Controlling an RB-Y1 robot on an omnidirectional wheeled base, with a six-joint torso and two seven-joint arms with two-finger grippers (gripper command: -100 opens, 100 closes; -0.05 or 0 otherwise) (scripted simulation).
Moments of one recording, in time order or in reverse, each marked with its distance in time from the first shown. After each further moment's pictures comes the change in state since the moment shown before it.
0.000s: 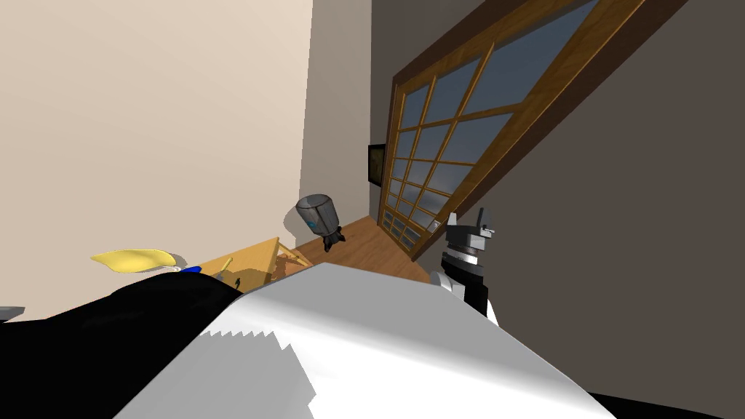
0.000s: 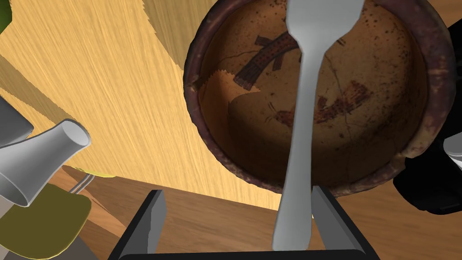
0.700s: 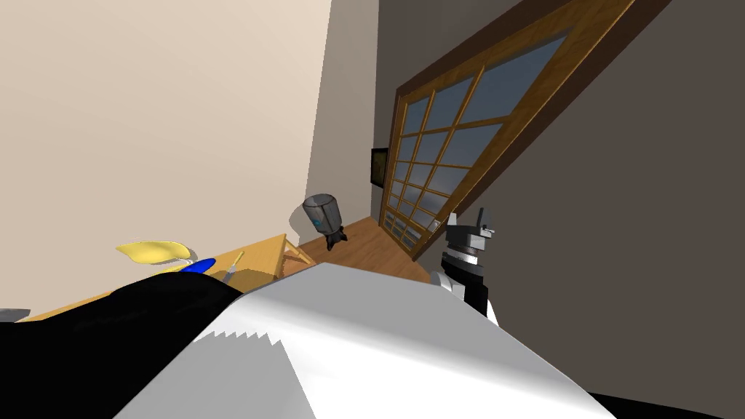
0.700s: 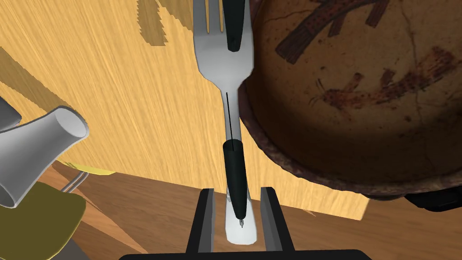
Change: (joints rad) left arm -0.010 -0.017 -0.021 0.008 0.000 -0.003 0.003; right arm 0.000 0.000 0.000 0.000 0.000 0.000 0.000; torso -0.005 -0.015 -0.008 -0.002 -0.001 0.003
